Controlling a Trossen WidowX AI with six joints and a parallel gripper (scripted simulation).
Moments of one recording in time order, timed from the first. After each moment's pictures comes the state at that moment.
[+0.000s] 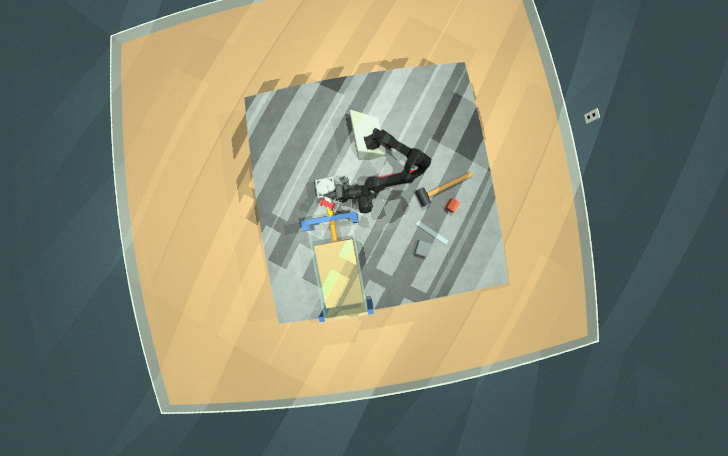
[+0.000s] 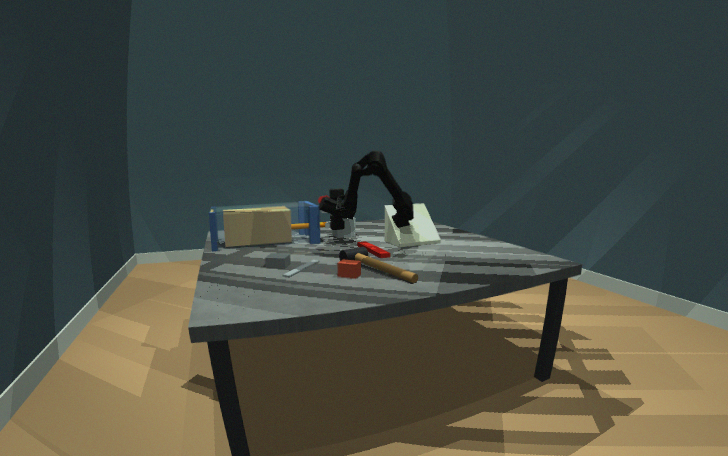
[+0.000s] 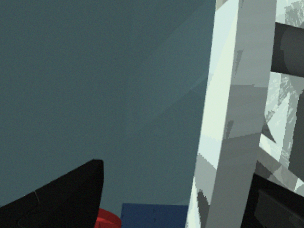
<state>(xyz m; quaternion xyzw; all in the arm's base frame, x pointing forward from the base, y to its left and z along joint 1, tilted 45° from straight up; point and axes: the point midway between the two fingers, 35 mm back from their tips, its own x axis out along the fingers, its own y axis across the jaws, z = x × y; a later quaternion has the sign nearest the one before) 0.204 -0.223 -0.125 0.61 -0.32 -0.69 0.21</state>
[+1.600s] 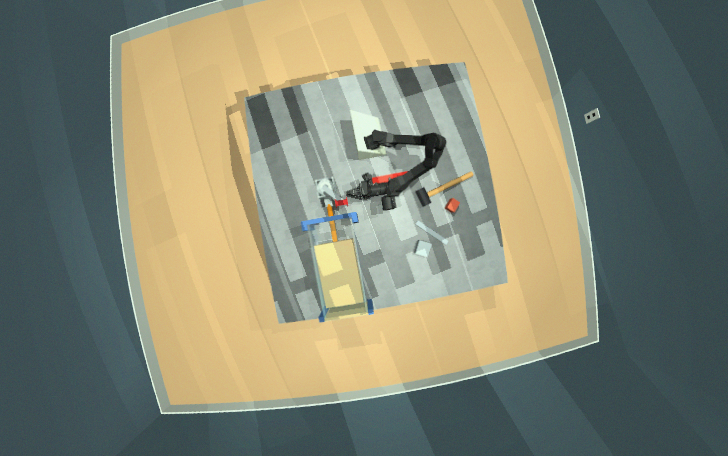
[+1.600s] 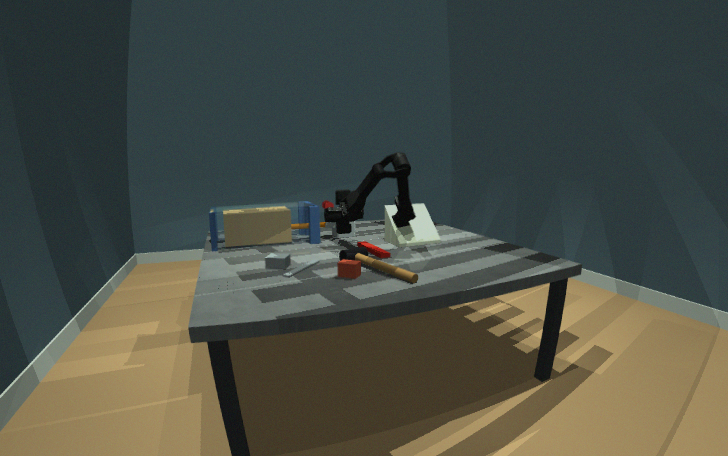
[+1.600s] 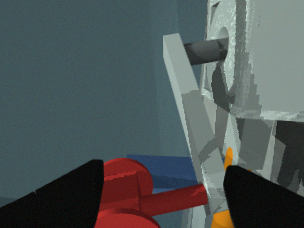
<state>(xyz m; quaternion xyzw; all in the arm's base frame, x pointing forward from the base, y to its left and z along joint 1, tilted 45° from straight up) 0.220 -0.147 -0.051 0.62 -0.32 -0.69 0.21</state>
